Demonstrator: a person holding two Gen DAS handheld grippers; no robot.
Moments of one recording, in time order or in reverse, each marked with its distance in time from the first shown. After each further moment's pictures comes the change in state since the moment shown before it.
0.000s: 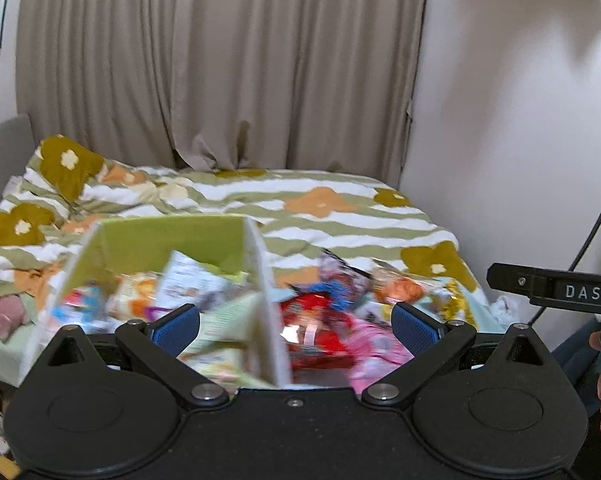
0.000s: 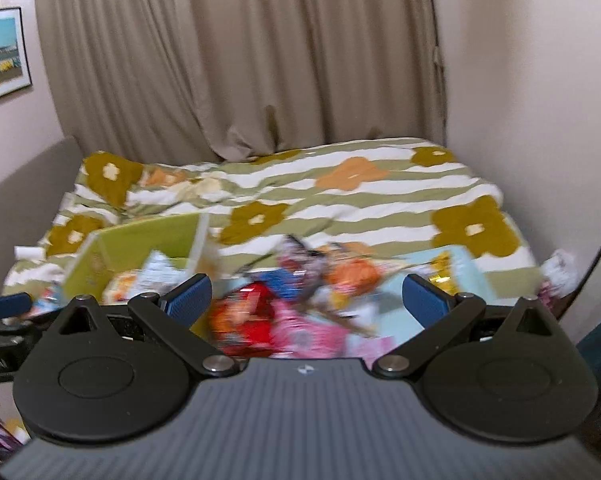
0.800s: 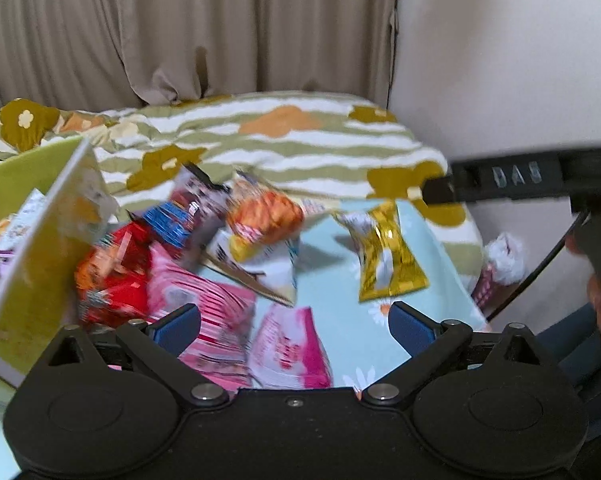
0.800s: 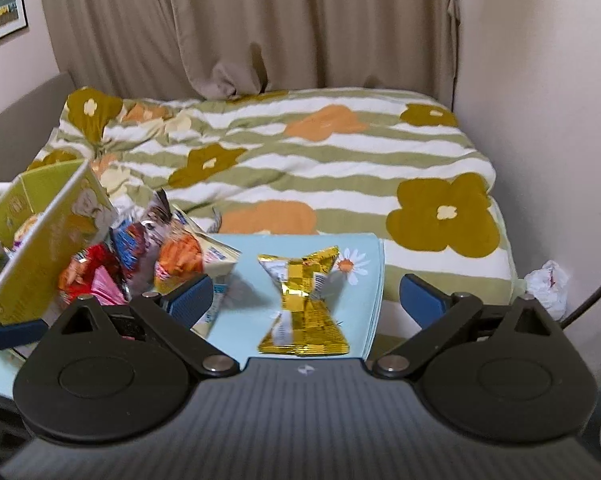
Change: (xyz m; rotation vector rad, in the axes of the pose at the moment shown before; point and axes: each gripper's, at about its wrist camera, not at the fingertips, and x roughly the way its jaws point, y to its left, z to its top) left arm 0.150 -0.193 -0.046 0.052 0.219 0.077; right arm 0.130 -0.184 0.019 -0.122 0.198 0.096
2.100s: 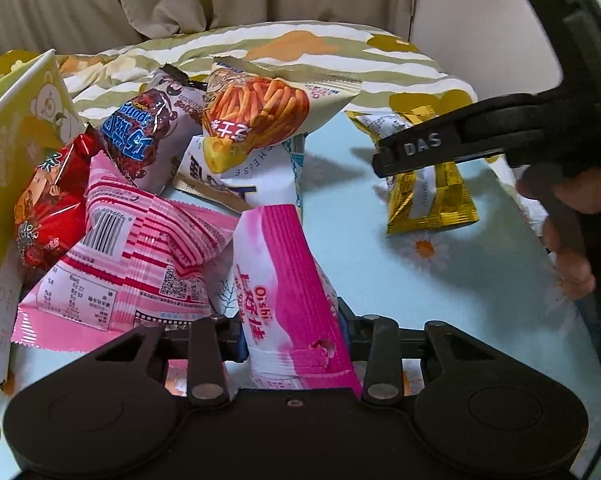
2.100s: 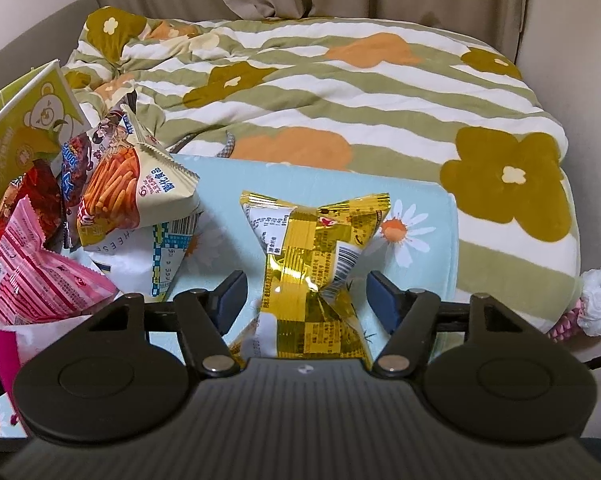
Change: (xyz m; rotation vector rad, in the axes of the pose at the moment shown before) left arm 0.079 -0.007 -0.023 -0.016 0.182 0.049; right arm 0.136 -0.002 -0.016 -0.110 0.175 0.096
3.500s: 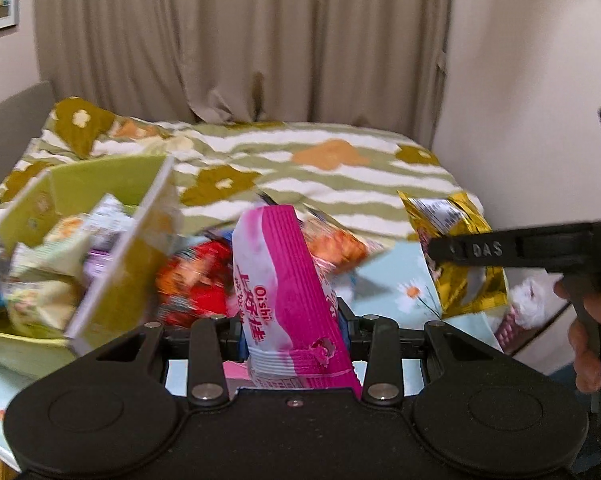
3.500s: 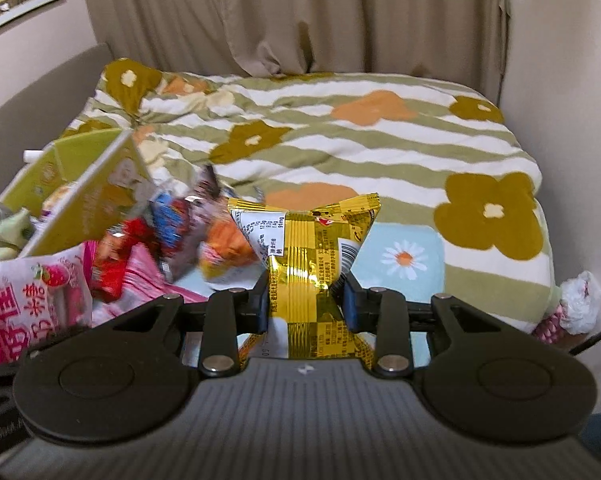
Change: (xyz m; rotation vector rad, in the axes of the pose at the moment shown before) left arm -0.148 0.062 0.002 -0.123 -0.286 0.047; right arm -0.135 0.066 0.006 0.025 -0.154 0.012
